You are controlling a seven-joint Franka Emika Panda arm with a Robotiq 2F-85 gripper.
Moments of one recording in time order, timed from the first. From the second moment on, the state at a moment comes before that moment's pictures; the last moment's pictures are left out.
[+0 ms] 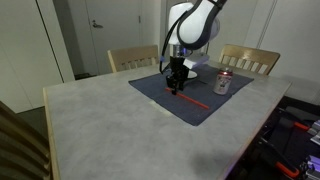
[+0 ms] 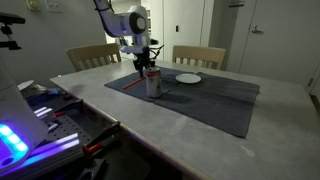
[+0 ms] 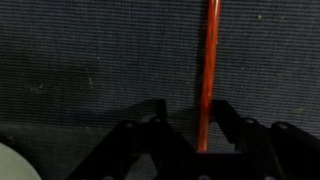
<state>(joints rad) 0.18 0.54 -0.01 -2.13 -0.14 2.65 0.16</state>
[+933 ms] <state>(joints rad) 0.18 0.54 -0.01 -2.12 -0.14 2.65 0.16</state>
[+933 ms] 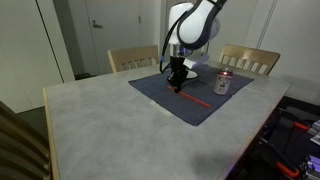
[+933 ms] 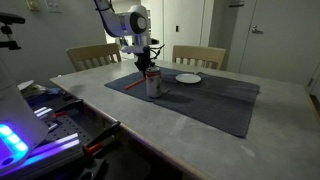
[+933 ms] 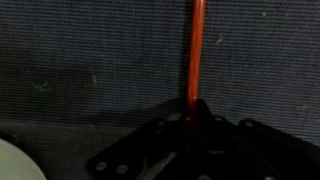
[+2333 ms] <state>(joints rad) 0.16 0.39 -0.01 -2.04 -0.13 2.61 0.20</state>
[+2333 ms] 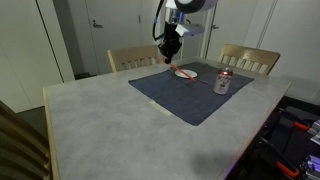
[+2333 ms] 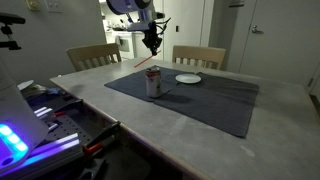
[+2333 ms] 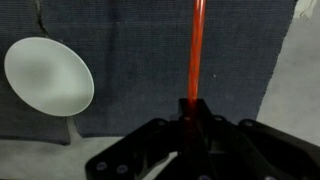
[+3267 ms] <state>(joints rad) 0.11 0.19 -0.06 -2.16 -0.16 2.73 0.27</state>
